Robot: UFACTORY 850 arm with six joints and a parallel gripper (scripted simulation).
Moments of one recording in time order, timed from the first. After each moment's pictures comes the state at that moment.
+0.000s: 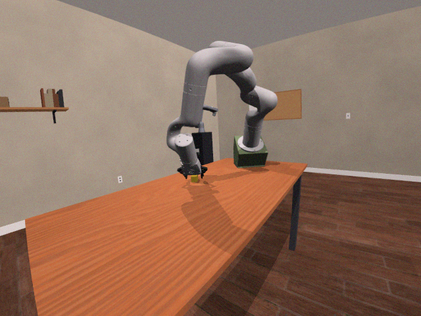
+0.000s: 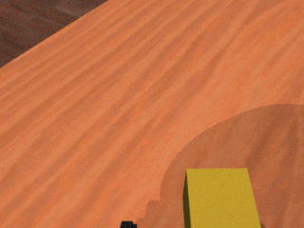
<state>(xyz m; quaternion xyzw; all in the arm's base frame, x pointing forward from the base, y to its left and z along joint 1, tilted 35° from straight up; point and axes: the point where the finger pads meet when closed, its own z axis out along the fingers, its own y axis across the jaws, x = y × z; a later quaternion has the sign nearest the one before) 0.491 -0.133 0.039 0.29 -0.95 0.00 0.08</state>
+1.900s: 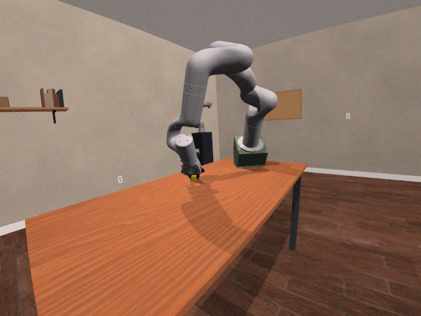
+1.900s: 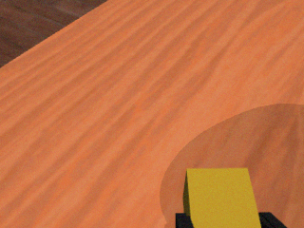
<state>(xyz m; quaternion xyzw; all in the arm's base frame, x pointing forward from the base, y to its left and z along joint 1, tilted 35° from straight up) 0.491 -0.133 0.039 0.29 -0.95 0.00 0.08</state>
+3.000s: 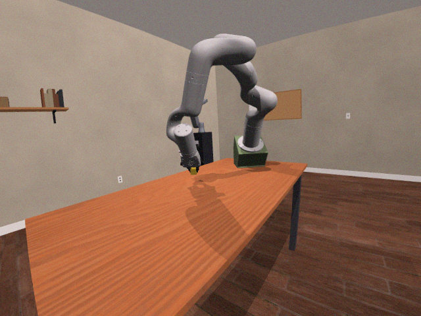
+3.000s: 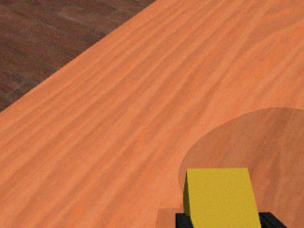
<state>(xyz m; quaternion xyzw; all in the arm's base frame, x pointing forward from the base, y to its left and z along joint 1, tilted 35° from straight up) 0.471 -0.148 0.075 0.29 -0.95 0.00 0.08</state>
